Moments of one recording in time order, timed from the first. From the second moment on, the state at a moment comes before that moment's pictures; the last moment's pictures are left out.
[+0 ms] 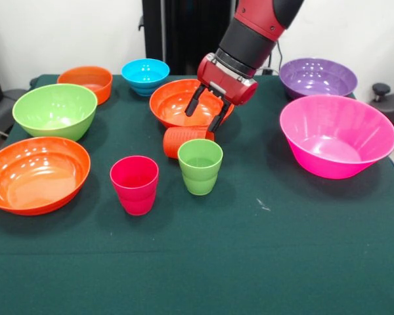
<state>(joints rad) 0.29 -0.35 -0.45 1.95 0.57 -0.19 1.94</state>
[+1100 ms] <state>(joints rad) 0.24 -0.34 -0.44 1.95 0.57 -0.23 1.94</state>
